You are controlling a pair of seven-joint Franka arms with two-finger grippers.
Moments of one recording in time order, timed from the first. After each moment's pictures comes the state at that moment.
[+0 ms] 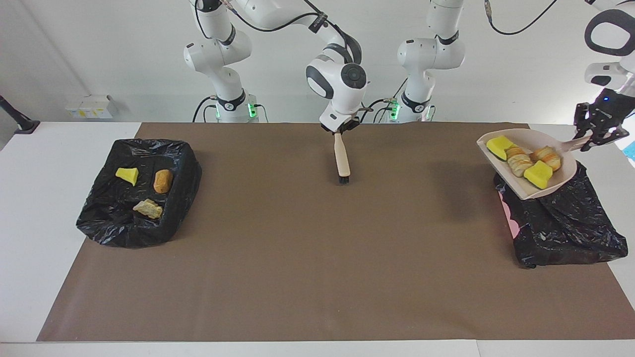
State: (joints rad) left arm -0.09 -0.02 0.56 -1.75 0.00 1.88 1.93; right arm 0.50 0.25 0.44 -2.00 0.14 1.99 0.80
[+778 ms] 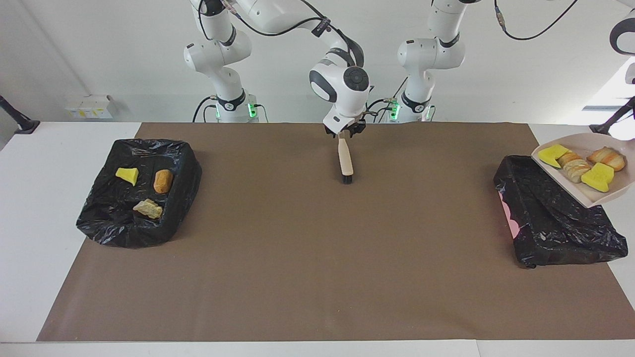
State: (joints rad) left arm -0.06 0.18 0.64 -1.66 0.31 2.28 1.96; right arm 0.43 0.24 0.43 -1.85 0.13 1.90 0.82
